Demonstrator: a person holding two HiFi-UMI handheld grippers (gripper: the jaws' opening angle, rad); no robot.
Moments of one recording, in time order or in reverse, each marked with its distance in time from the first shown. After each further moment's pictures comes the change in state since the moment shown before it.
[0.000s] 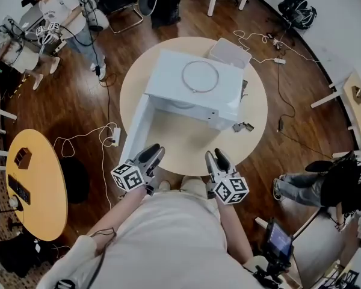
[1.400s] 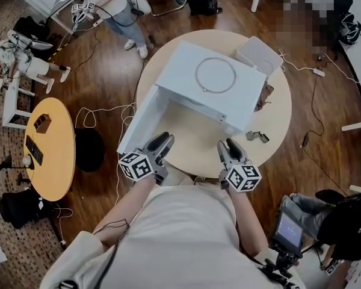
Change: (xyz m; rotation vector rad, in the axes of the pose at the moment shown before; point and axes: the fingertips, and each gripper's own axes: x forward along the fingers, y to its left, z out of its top) left arm 0.066 -0.014 0.003 0.002 -0.105 0.245; right arm 0.055 -0.097 0.011 0.040 0.183 0.210
